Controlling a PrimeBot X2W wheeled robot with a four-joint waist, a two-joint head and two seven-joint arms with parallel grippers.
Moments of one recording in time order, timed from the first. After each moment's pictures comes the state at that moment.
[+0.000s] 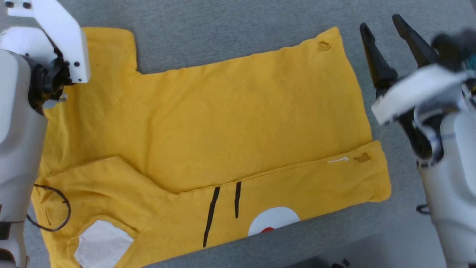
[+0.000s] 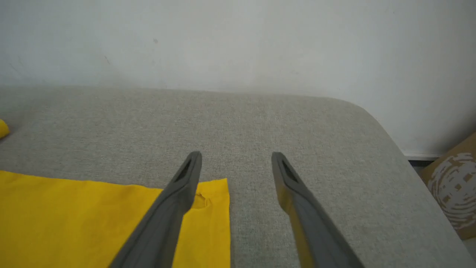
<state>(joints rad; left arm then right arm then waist) -0.97 0.53 -0.36 0.40 -0.43 0.17 0.87 -0.62 -0.20 0.12 0.22 0.29 0.13 0.05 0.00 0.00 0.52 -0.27</state>
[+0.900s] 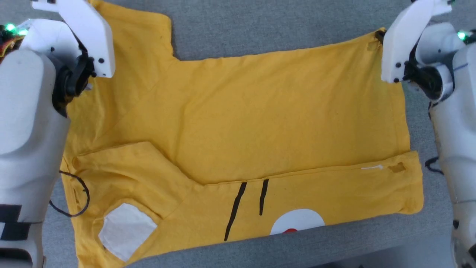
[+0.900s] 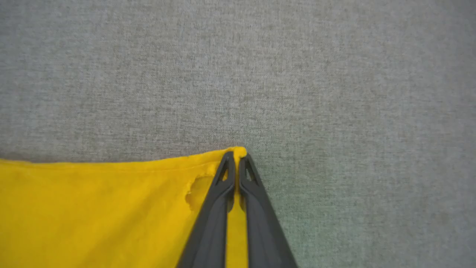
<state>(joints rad) -0.97 0.48 -0.39 0.37 -0.45 0.13 0.64 -0.97 -0.19 0.09 0.63 0.25 0.13 0.69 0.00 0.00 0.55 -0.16</state>
